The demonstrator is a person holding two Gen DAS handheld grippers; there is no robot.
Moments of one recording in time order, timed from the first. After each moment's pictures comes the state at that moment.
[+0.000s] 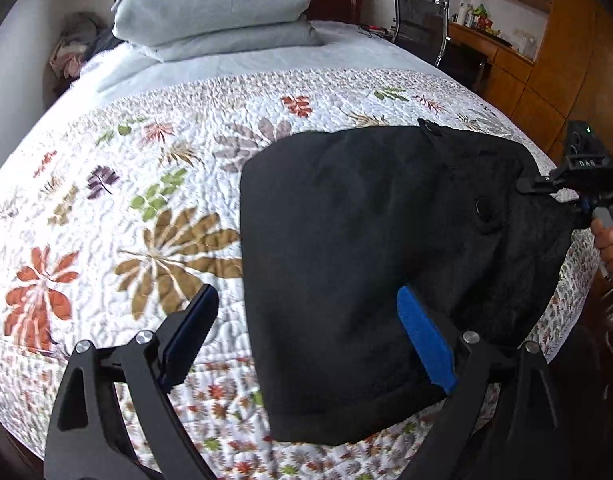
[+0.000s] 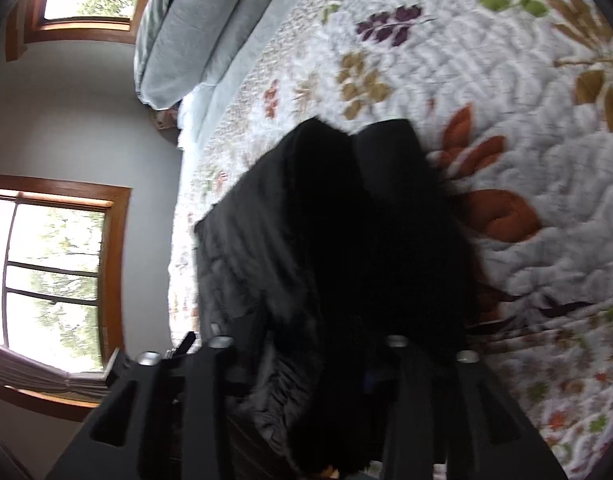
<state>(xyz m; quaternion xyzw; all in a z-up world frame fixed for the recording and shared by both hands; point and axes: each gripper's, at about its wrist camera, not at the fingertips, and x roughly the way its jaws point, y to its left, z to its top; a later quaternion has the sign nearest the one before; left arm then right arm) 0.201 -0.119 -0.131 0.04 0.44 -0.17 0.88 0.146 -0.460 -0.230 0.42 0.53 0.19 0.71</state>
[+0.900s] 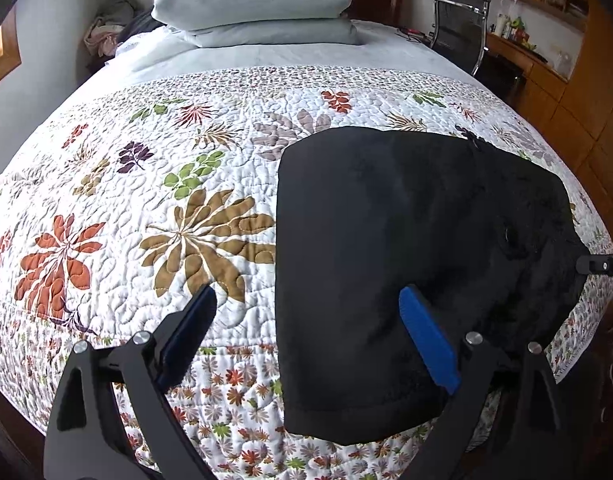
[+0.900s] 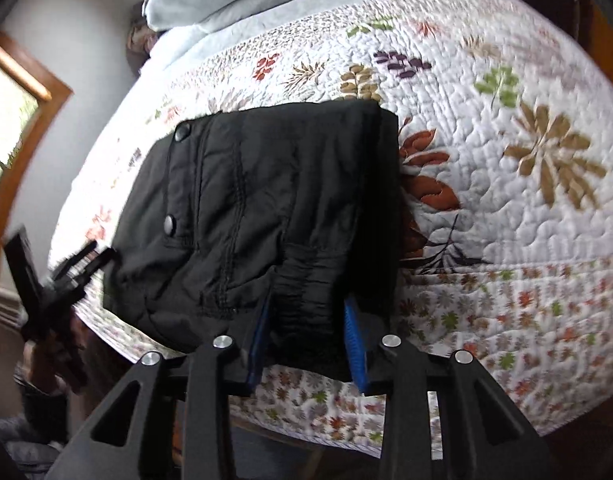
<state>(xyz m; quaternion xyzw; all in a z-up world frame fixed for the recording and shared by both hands) 0.200 -0.104 -0.133 0.02 0.45 -0.11 0.89 0.075 -0.401 -0.174 0.13 0.56 0.11 0.81</state>
